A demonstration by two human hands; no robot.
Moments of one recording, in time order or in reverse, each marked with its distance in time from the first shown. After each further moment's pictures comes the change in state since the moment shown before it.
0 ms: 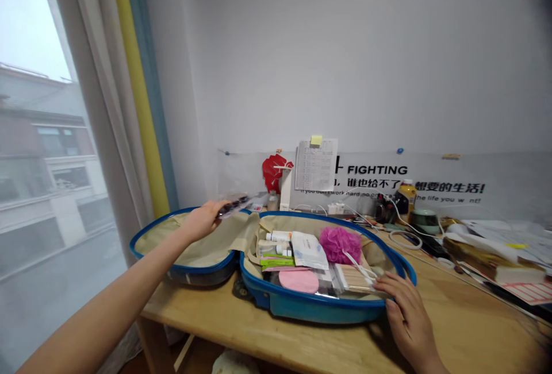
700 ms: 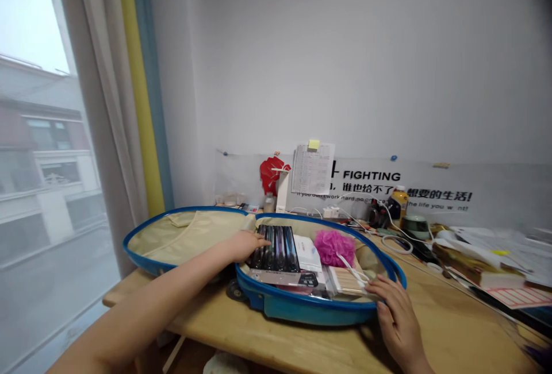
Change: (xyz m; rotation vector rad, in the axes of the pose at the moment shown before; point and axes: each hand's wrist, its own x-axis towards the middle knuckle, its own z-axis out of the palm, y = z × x) left_hand 0.027 0.095 0.047 -0.133 -0.295 0.477; right_hand -0.003 0.001 0.002 -0.029 0.017 -0.007
